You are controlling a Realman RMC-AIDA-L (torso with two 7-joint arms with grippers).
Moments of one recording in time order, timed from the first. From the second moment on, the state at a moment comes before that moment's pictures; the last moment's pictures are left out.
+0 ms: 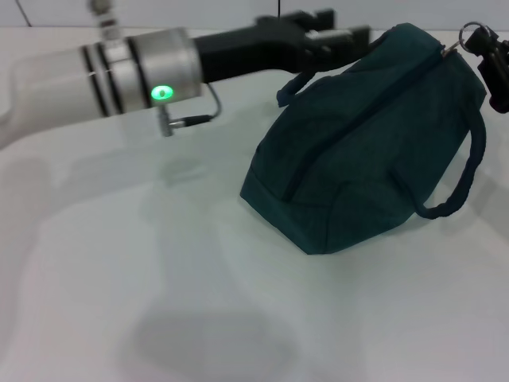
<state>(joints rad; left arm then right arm) -0.80 -2.05 1.28 0.41 1.19 1.24 -1.48 0.50 2.02 -0.82 -0.22 -1.10 -1.51 0.83</state>
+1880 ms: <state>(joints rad) -0.80 -2.10 1.33 0.40 1.24 1.14 -1.33 0.55 2.03 -0.86 -0.13 -1.10 -1.58 0.82</state>
